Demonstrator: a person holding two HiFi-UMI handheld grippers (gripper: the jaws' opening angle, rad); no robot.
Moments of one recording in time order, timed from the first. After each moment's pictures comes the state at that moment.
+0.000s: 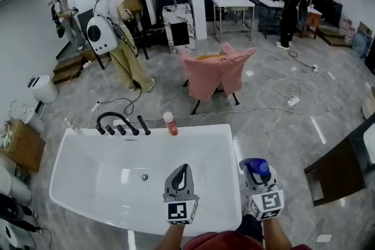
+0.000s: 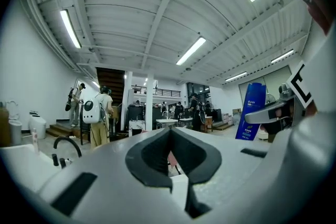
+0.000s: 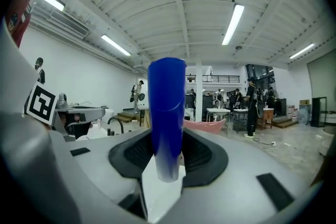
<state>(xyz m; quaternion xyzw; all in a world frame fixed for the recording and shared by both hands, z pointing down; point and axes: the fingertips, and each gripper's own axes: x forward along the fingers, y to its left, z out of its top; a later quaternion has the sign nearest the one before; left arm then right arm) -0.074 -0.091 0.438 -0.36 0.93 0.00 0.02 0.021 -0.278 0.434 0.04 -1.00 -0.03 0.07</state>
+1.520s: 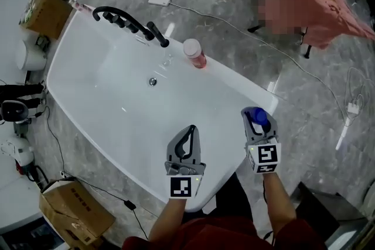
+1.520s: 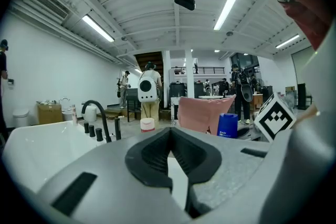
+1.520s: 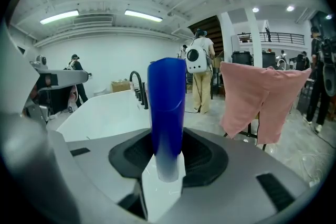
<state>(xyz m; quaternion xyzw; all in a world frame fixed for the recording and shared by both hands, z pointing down) -0.296 -0.173 0.648 -0.09 0.99 0.00 -0.09 -0.353 -0.336 0.752 -0.27 -0.93 -0.04 0.24</state>
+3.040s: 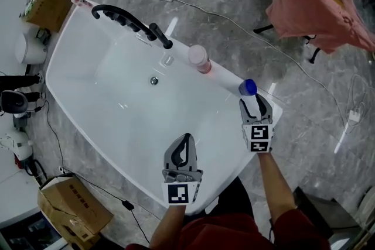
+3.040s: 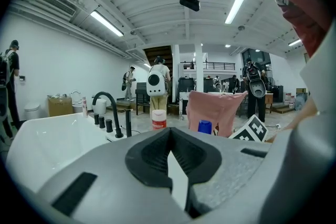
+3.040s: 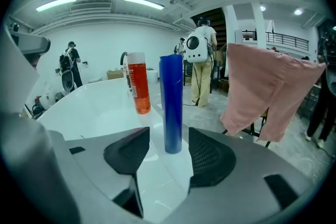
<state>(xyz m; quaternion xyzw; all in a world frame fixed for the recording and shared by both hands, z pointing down) -0.305 -0.145 0.683 -0.05 0.99 0.01 -0.14 -0.436 -0.312 0.844 -0.26 -0.92 -0.08 0.28</state>
